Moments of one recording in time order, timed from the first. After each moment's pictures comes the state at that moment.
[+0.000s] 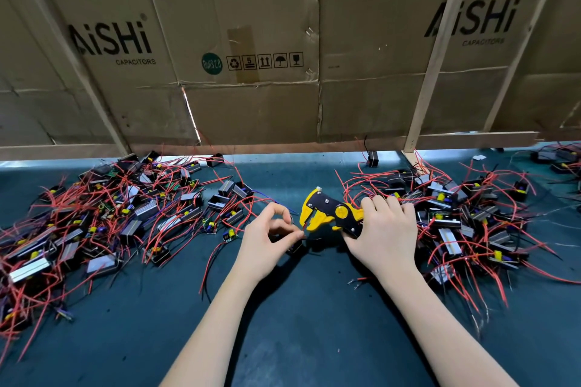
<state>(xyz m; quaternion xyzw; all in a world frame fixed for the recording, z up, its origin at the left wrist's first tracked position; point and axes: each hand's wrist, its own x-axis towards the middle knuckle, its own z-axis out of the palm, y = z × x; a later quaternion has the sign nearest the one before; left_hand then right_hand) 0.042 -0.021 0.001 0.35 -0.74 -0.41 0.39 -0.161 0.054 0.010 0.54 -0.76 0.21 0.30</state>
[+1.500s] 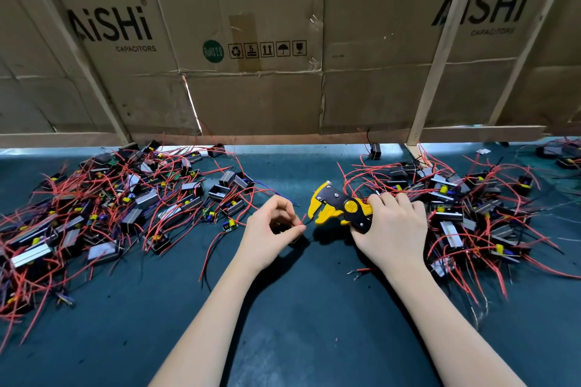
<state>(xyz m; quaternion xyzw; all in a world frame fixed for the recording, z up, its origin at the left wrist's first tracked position) 0.038 -0.025 -0.007 0.33 -0.75 -0.41 0.41 -0.171 0.059 0.000 0.53 -0.76 0.23 0.30</state>
